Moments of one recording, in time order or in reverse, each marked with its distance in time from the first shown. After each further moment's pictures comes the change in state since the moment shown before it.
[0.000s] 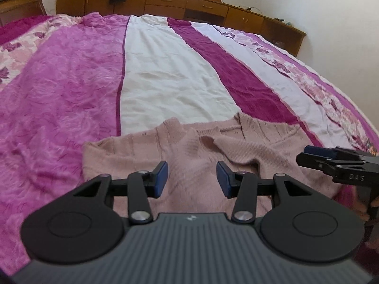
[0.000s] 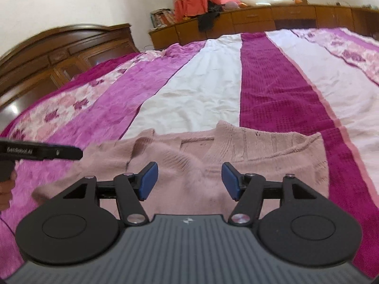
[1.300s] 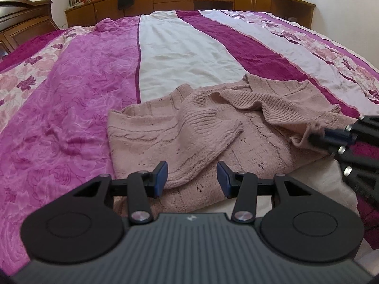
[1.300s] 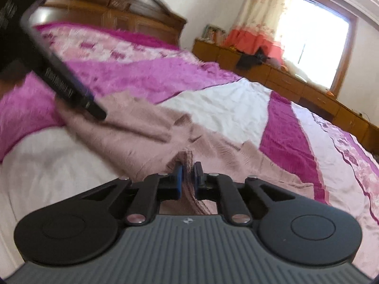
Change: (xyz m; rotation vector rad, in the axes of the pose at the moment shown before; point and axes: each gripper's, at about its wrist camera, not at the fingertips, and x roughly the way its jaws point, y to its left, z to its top) left arm -0.031 -0.031 -0.059 0.133 0.037 0.174; right arm -0.045 0.094 -0.081 -0.539 -0.114 -0.099
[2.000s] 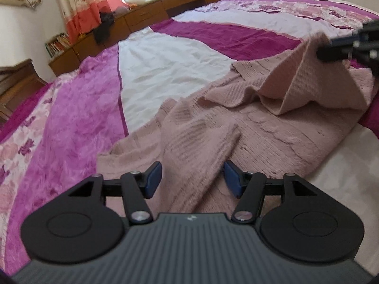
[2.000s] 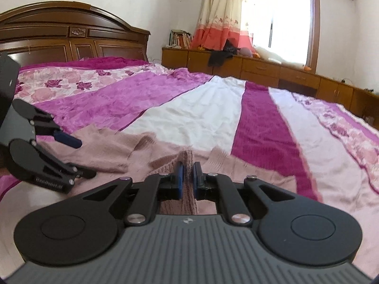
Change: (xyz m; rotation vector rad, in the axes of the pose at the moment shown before) left arm 0.050 -0.043 0.007 0.331 -0.051 0.105; right arm 0.007 -0.060 0.017 0.200 -0.031 -0.060
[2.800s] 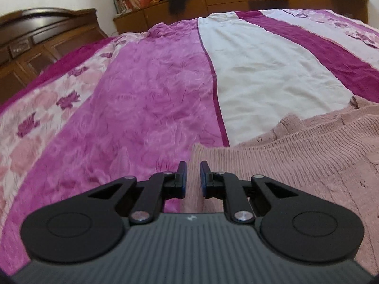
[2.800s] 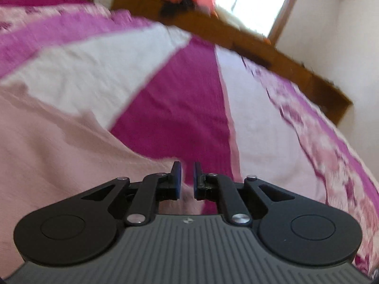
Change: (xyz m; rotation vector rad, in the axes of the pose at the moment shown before) left arm 0.064 0.118 0.013 -0.339 0.091 0.218; right arm 0.159 -0.133 0.000 -0.102 0.290 -0.338
